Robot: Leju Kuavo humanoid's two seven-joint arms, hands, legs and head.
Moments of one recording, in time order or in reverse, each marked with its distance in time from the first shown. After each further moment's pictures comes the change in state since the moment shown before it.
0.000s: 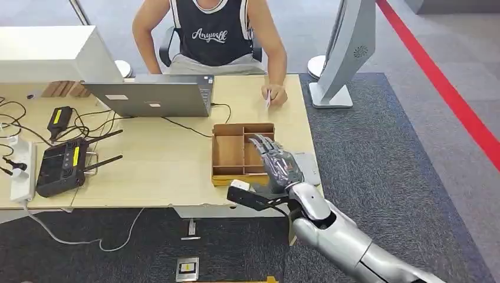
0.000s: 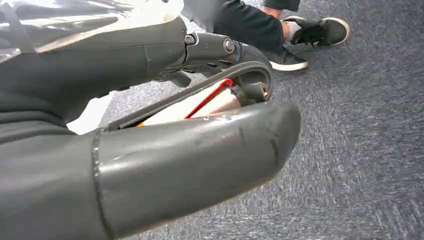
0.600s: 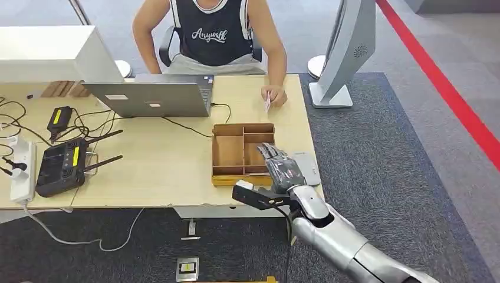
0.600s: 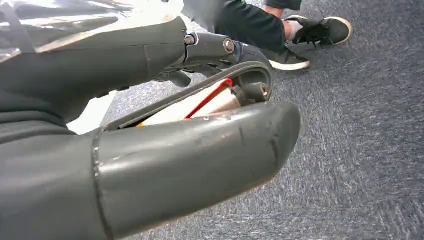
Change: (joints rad) left arm 0.000 0.000 0.000 0.000 0.000 0.000 0.003; right arm -0.002 0.040 -0.021 0.161 -0.011 0.004 -0.011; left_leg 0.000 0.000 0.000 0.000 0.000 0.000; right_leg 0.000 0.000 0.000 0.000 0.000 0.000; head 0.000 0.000
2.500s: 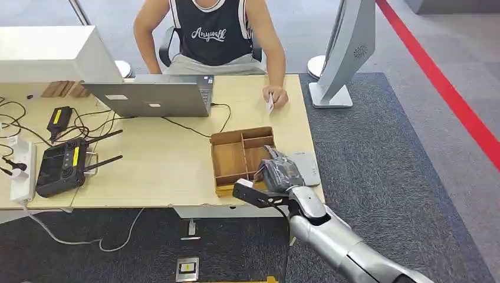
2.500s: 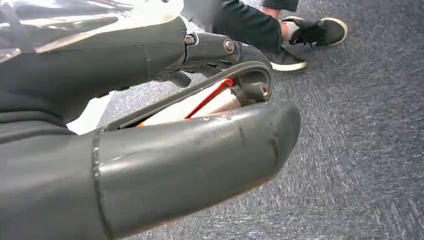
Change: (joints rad) left arm 0.001 0.000 -0.002 0.000 0.000 -0.001 -0.013; right arm -0.008 0.044 -0.032 0.102 -0.026 -0.024 -0.029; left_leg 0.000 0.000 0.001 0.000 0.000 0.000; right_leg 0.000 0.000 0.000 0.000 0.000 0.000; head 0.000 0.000
